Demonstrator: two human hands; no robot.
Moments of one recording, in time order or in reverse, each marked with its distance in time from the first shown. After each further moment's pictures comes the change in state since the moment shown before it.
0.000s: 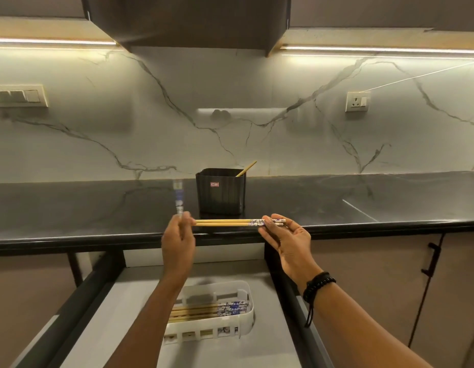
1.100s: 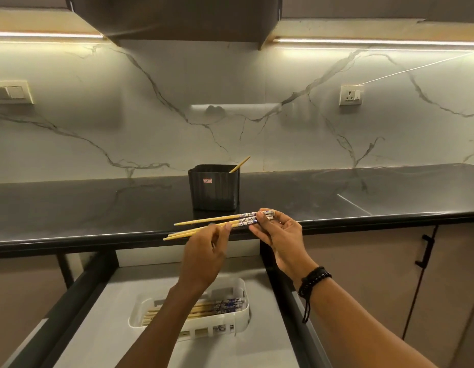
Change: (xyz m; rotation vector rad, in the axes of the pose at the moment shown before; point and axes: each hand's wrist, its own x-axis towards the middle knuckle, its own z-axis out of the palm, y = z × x) left_hand -0.031 0.007 0.038 0.373 -0.225 0.266; right_hand -0.005 -0.002 0.004 -0.128 -0.101 -0.040
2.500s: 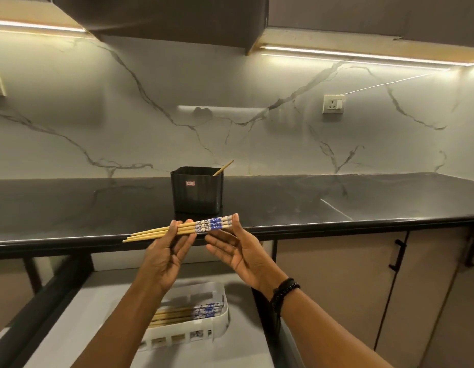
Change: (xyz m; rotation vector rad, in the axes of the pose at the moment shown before) left_hand 0.013 -0.007 -0.027 -1.435 0.082 -0.833; right_hand -0.010 0.012 0.015 0.146 -0.263 0.293
